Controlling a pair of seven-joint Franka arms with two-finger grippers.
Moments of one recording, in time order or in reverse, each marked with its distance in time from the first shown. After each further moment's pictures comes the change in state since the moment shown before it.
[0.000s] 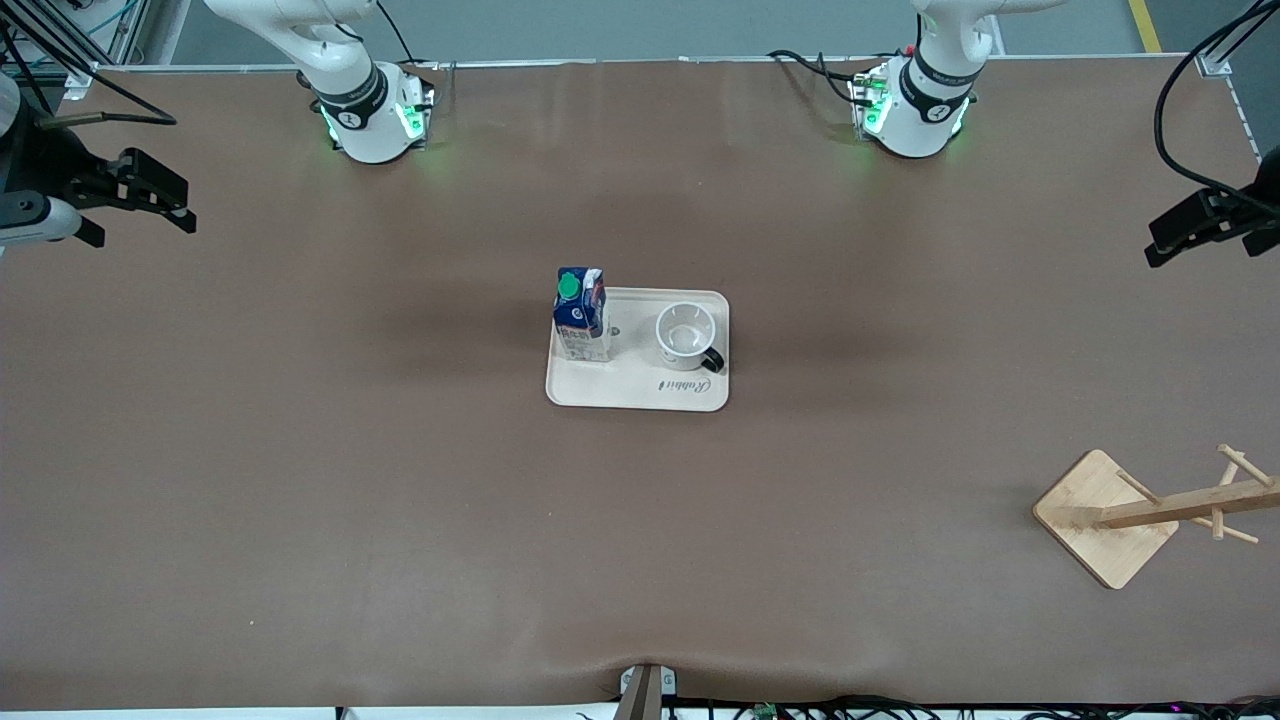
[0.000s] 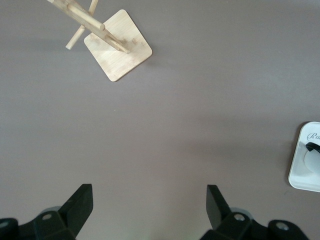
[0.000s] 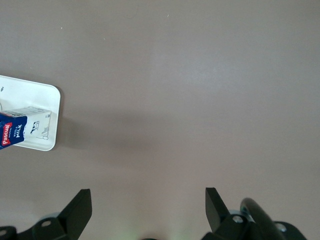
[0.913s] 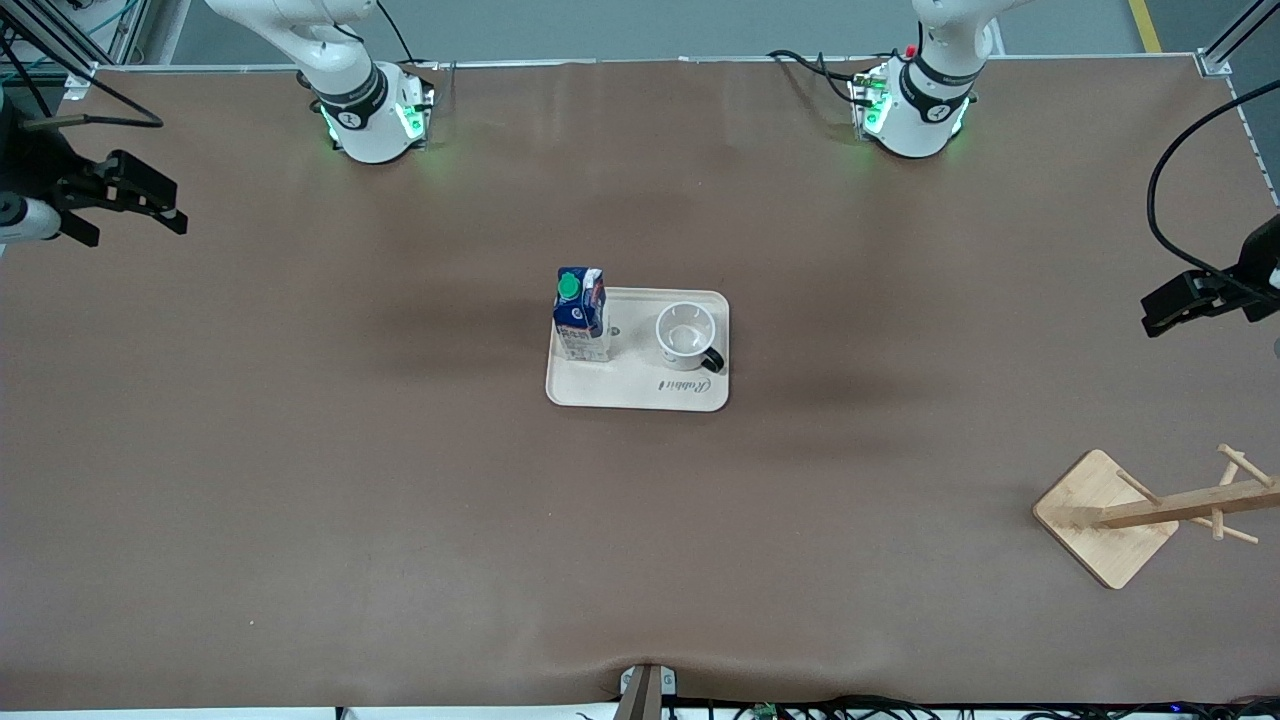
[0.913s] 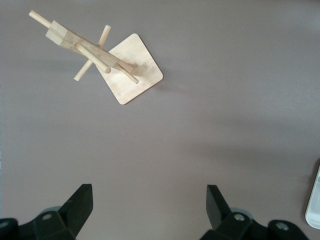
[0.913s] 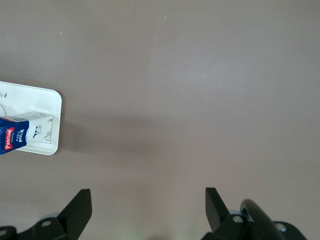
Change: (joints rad) left arm 0.337 0.180 -0.413 0.133 0.147 0.049 -0.103; right arm -0.021 -0.021 -0.002 -0.028 0.021 0.025 0.000
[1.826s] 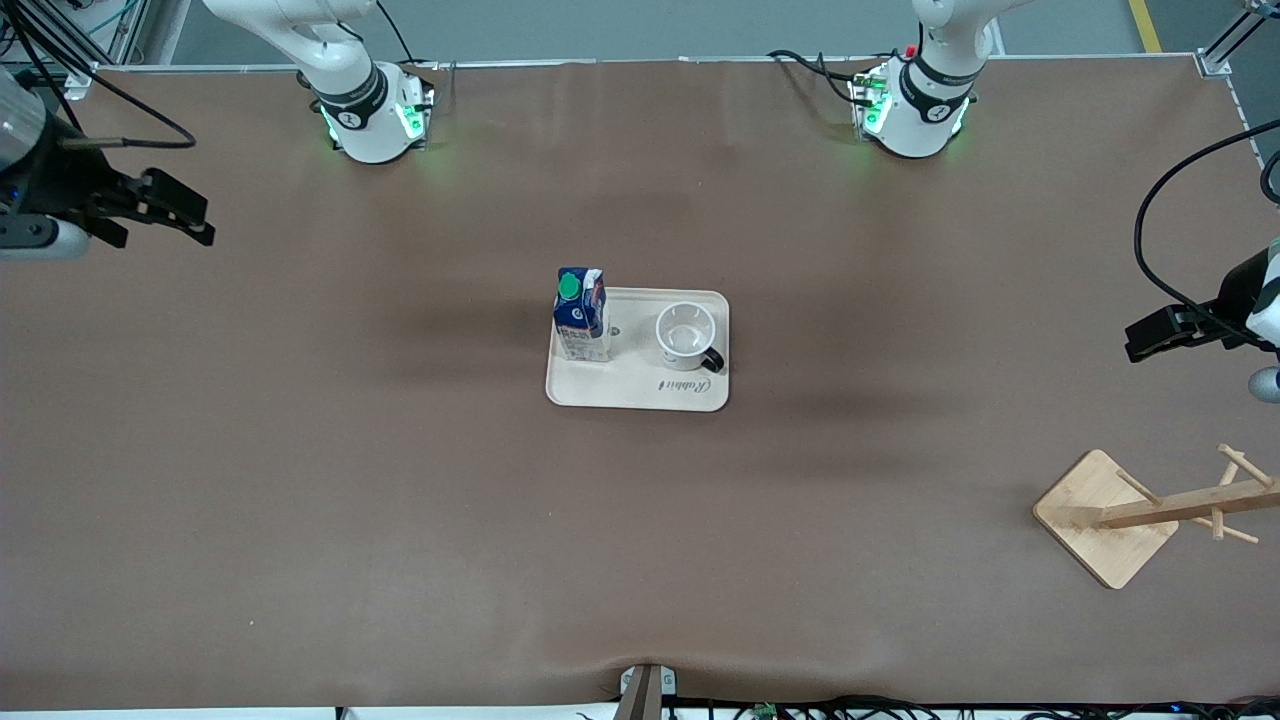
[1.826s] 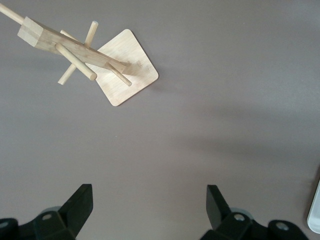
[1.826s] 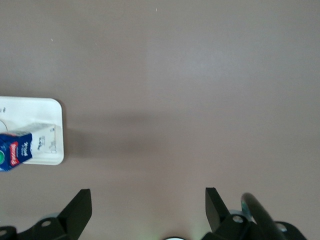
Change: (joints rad) left arm 0.004 0.074 -0.001 -0.005 0.004 0.042 0.000; right arm 0.035 0.012 -0.014 -0.011 -0.008 -0.018 0.144
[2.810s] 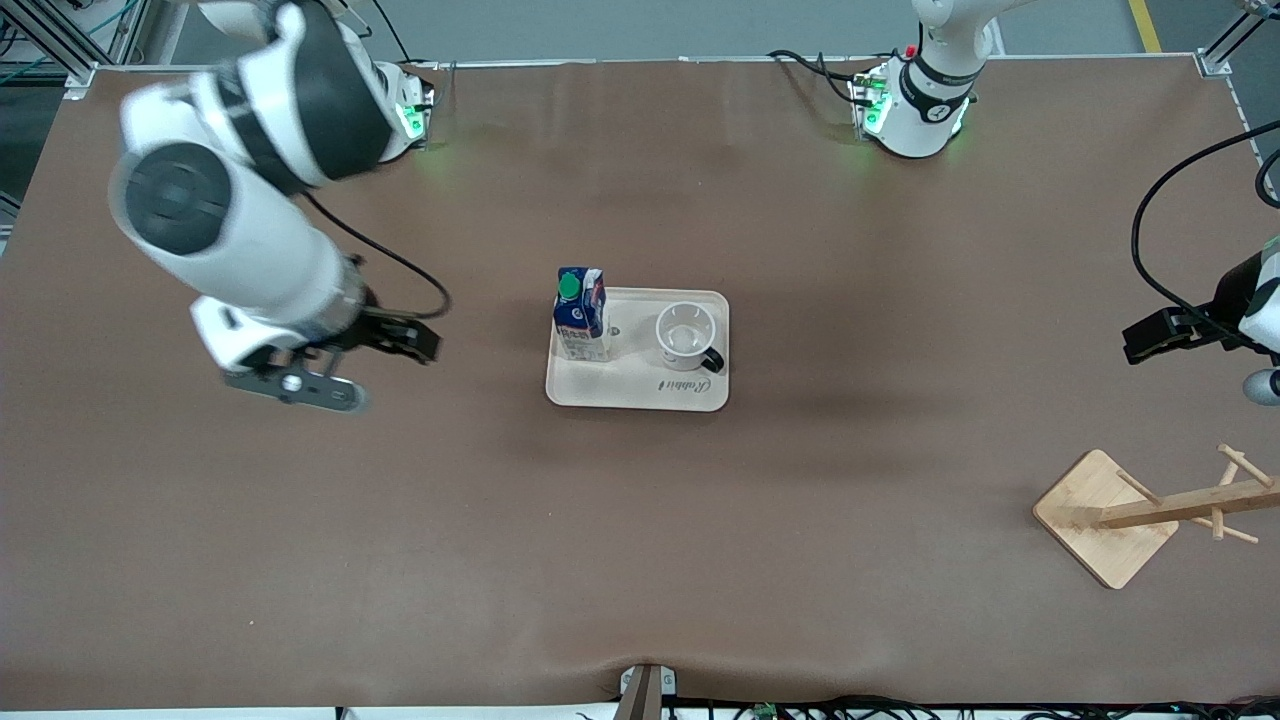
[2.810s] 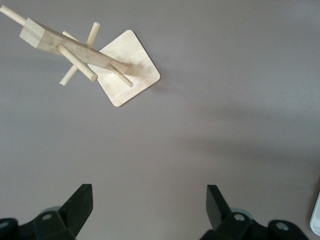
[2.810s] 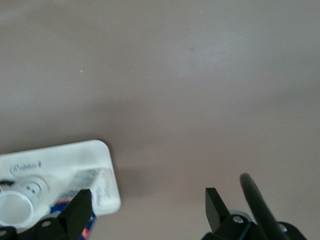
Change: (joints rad) left arm -0.008 0.000 0.006 0.000 0.008 0.001 -0.007; right arm 0.302 0.427 0.003 0.372 -0.044 0.011 0.487
